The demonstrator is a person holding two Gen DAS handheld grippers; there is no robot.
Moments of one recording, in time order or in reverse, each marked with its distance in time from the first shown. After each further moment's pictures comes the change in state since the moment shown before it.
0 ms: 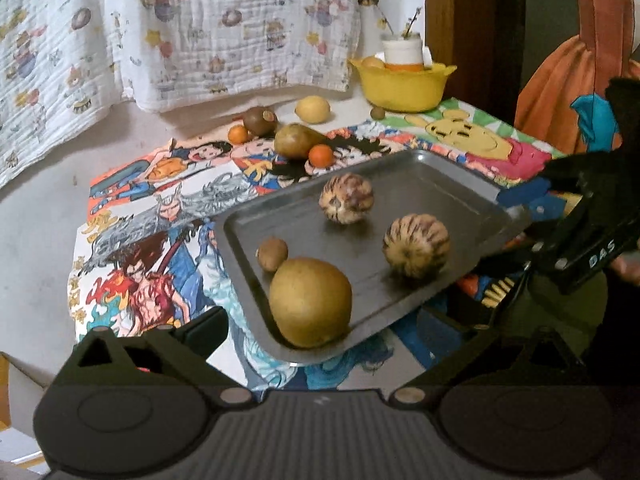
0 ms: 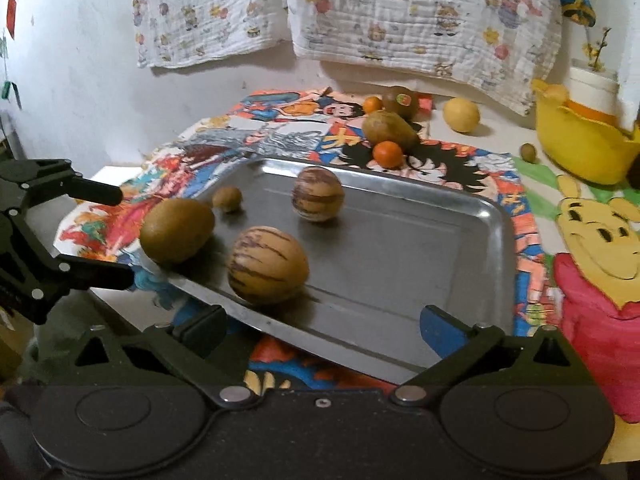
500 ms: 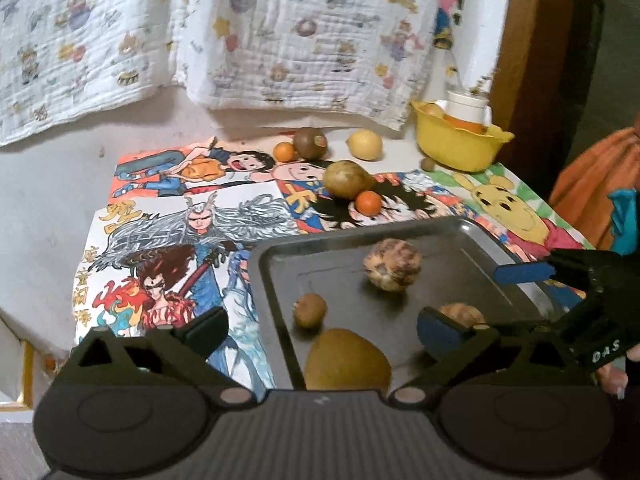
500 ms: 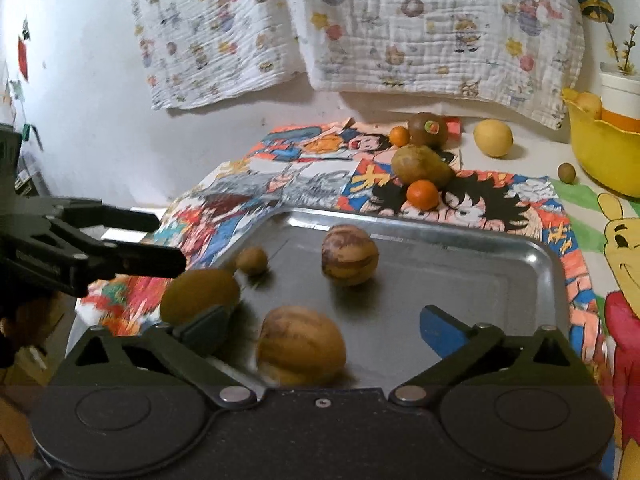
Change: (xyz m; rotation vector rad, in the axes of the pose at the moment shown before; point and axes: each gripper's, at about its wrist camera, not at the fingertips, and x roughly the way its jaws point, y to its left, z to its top) left arm 0.011 0.042 0.034 -0.231 -0.059 0.003; right arm 0.024 0.000 0.031 0.072 -0.073 0.127
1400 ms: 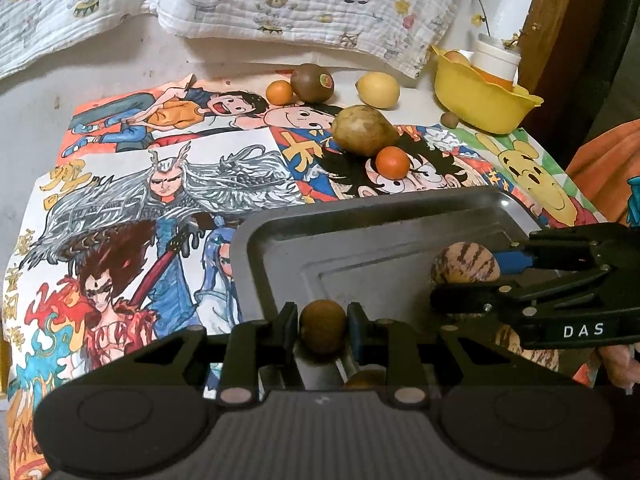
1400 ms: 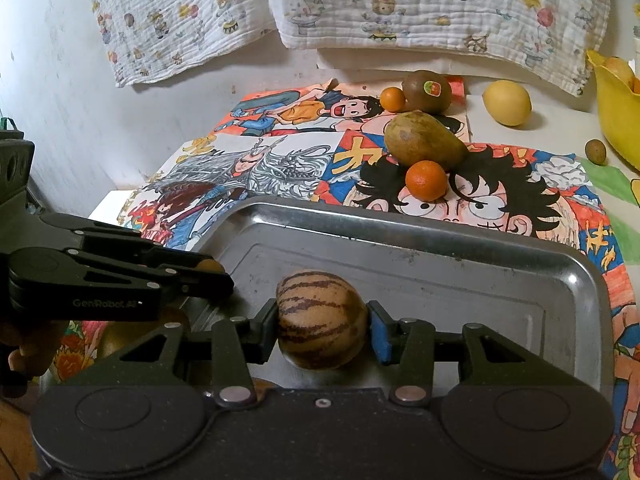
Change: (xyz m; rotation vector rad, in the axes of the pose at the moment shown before) left arm 0.094 0.026 0.018 -0.043 0.168 -0.054; right arm 0.079 -0.018 0.040 0.055 0.130 -0.025
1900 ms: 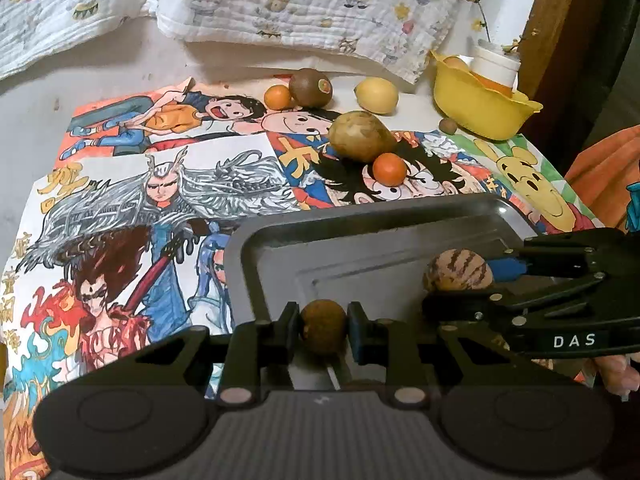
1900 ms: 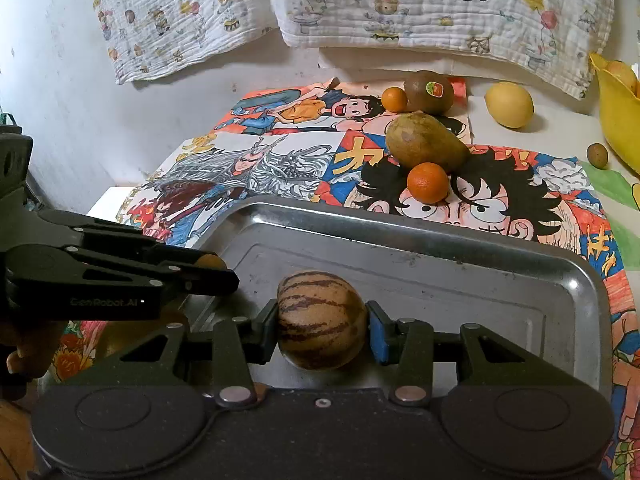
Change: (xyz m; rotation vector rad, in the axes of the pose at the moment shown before) left arm 0.001 -0.002 0.003 -0.008 -0.009 -0.005; right arm 0.001 0.001 0.002 -0.009 0.005 -0.003
